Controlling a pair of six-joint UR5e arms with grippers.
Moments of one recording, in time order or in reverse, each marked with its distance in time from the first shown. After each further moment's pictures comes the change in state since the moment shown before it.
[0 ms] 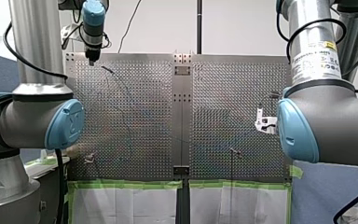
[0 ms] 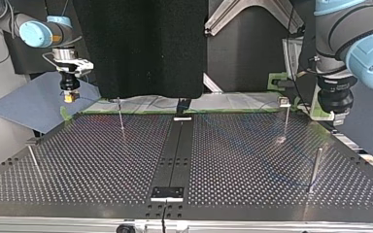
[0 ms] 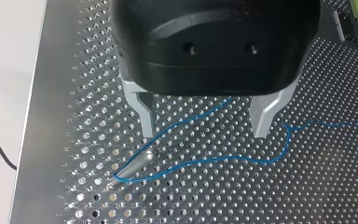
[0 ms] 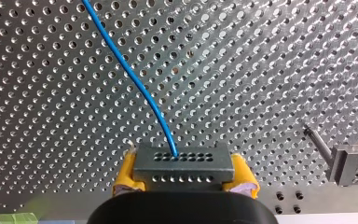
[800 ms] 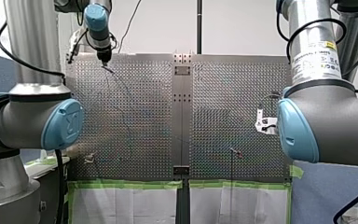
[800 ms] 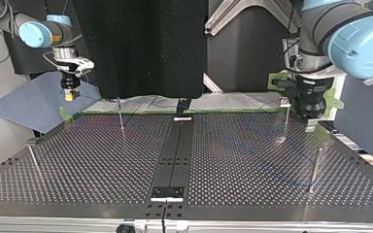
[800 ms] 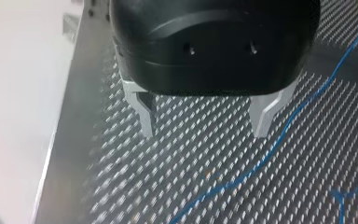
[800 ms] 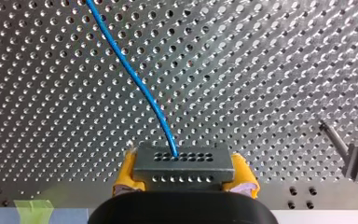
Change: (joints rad) left arm -0.062 0.006 -0.054 0.146 0.142 -0.022; right arm 0.000 -0.003 0.000 0.052 0.019 -0.022
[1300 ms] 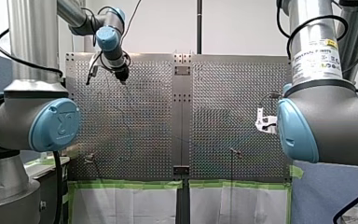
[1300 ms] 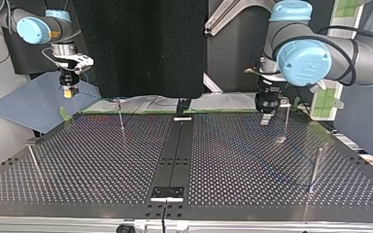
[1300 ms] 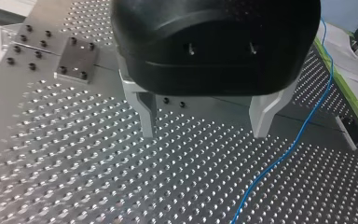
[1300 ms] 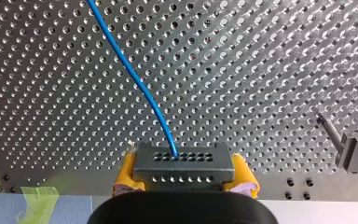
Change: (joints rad) left arm -0.126 -0.122 -0.073 0.128 0.051 -0.023; right arm 0.000 -0.041 0.035 0.025 0.021 -0.011
